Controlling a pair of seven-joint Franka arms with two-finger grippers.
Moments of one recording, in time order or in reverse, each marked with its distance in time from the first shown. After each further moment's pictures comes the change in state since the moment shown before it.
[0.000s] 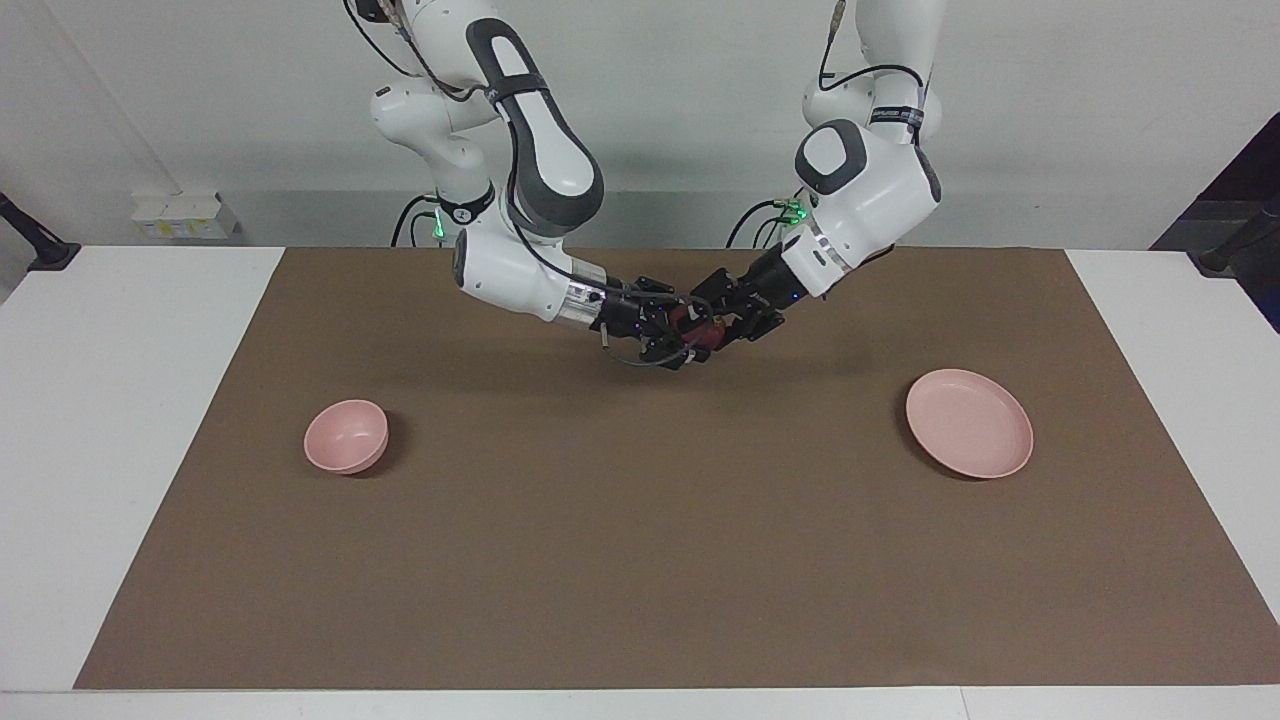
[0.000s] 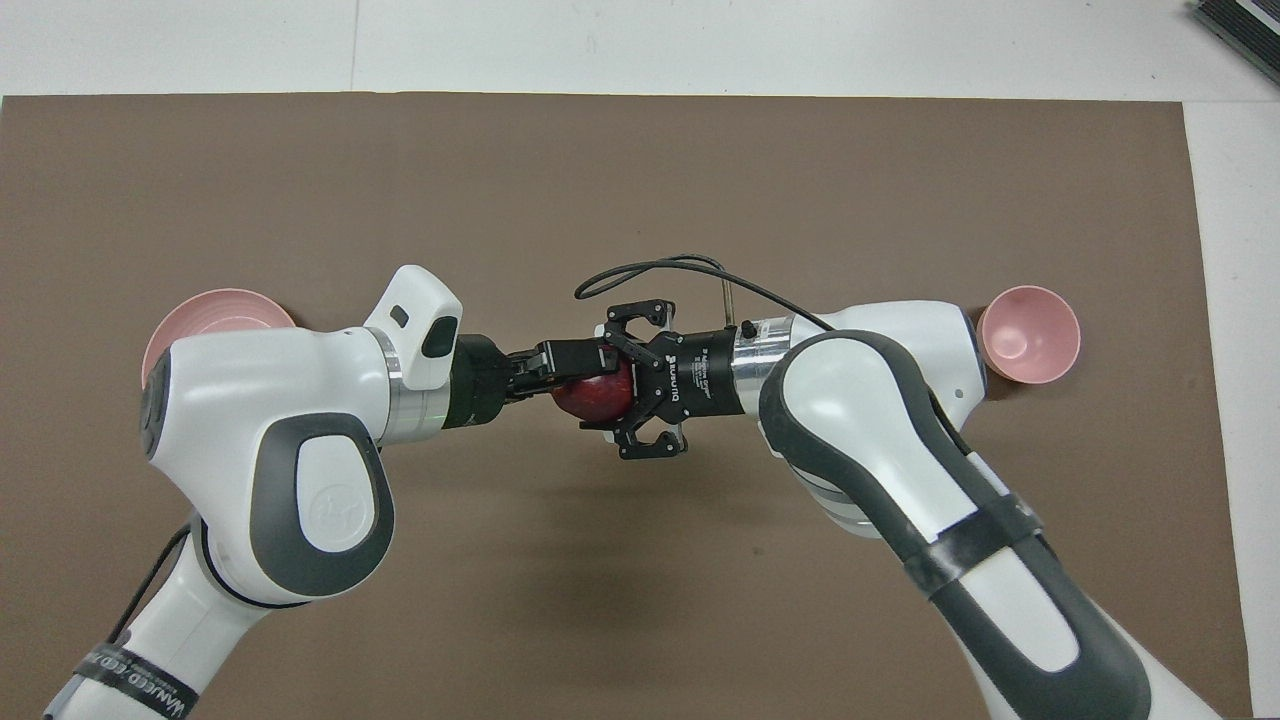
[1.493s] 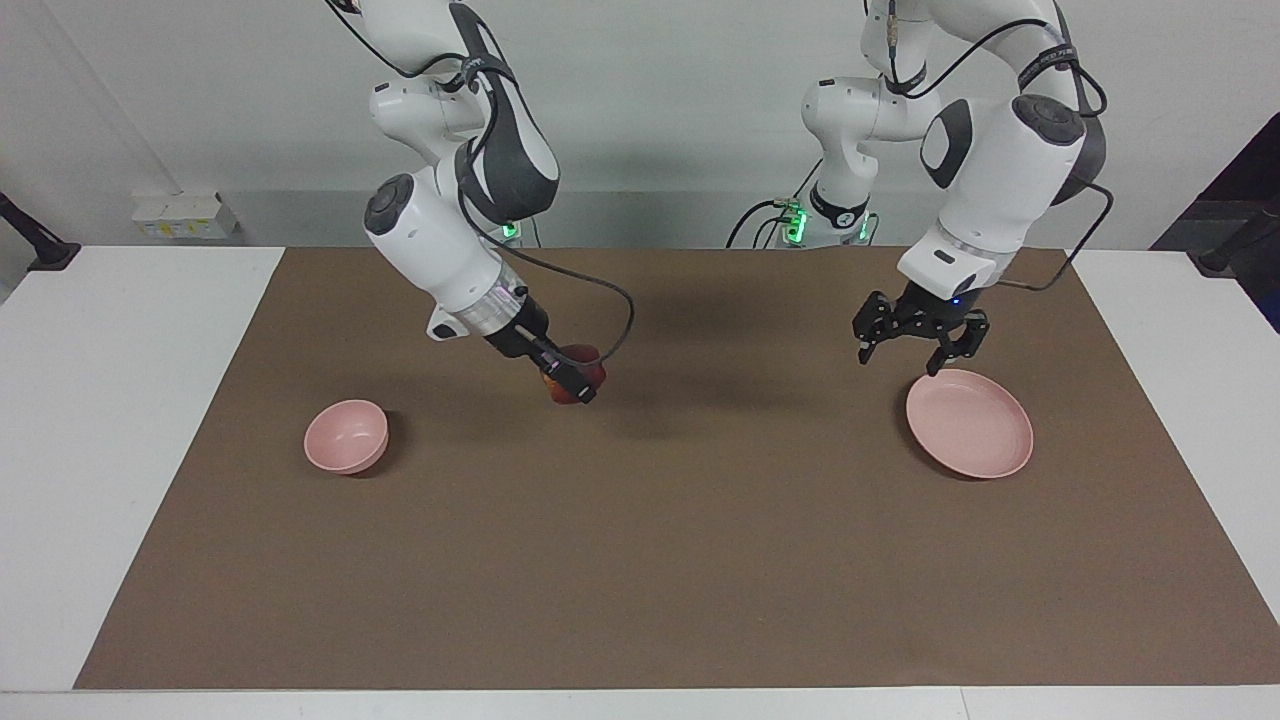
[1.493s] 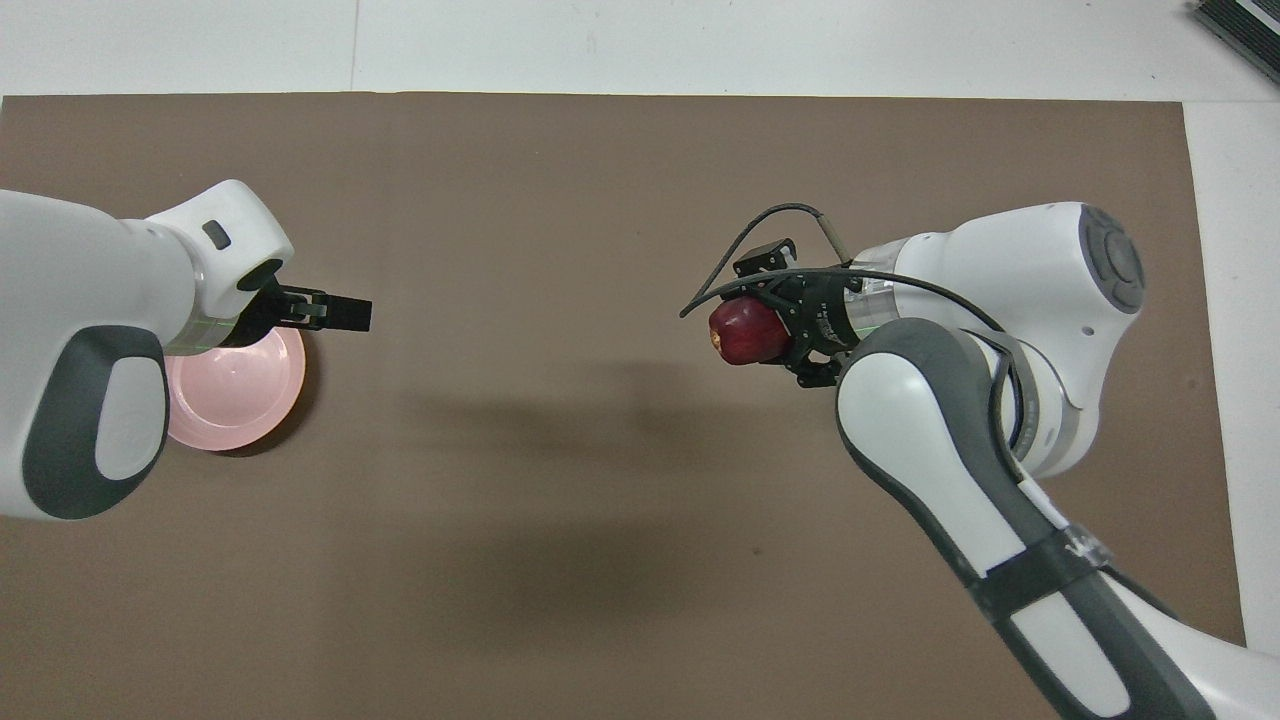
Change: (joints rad) left arm 0.277 0.002 0.024 0.239 0.888 -0.358 0.029; right arm -0.186 -0.040 -0.020 0.078 -0.795 -0.001 -0.177
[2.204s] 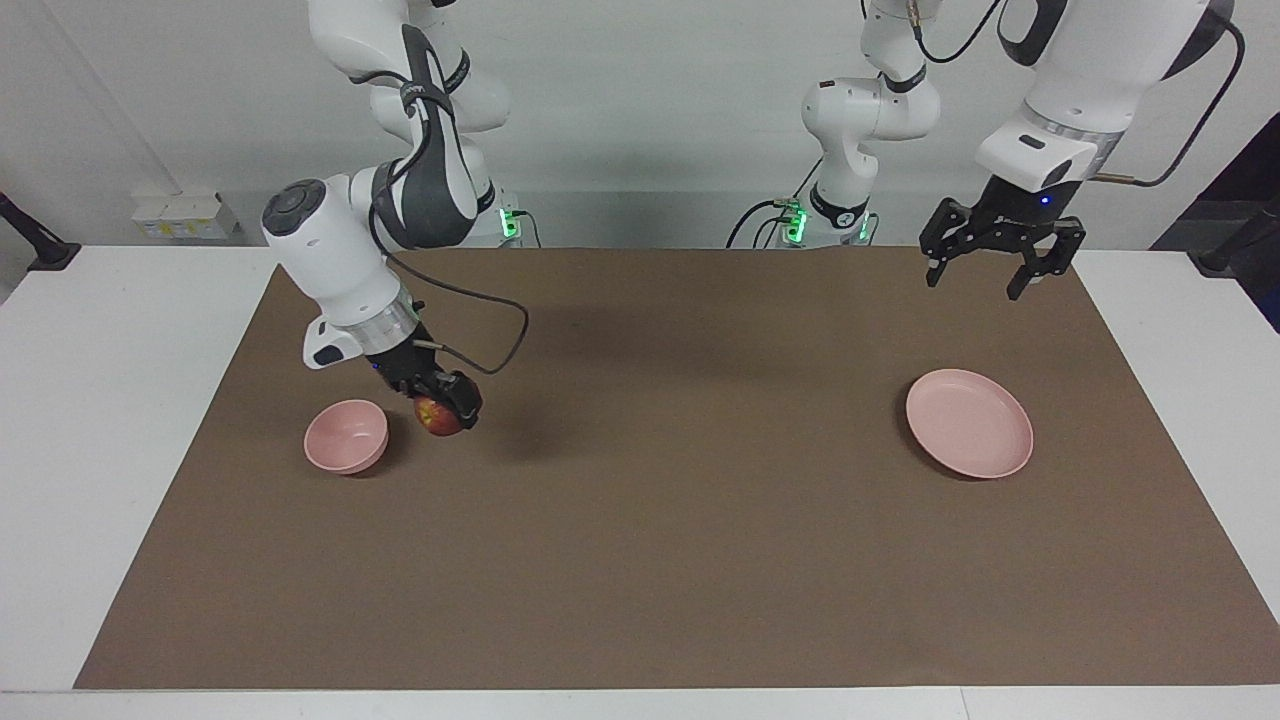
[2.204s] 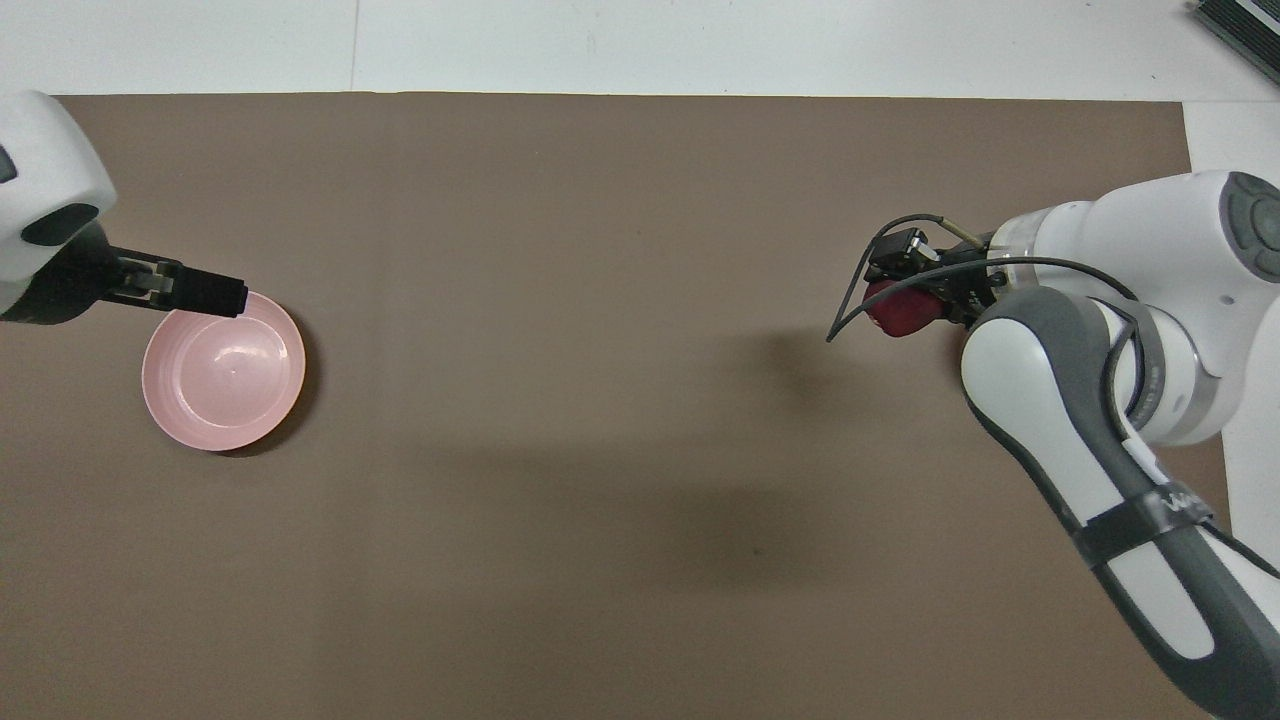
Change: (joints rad) left arm 0.048 -0.018 0.013 0.318 0.073 -0.375 0.053; right arm -0.193 0.005 -0.005 -0.001 -0.356 0.010 -0.450
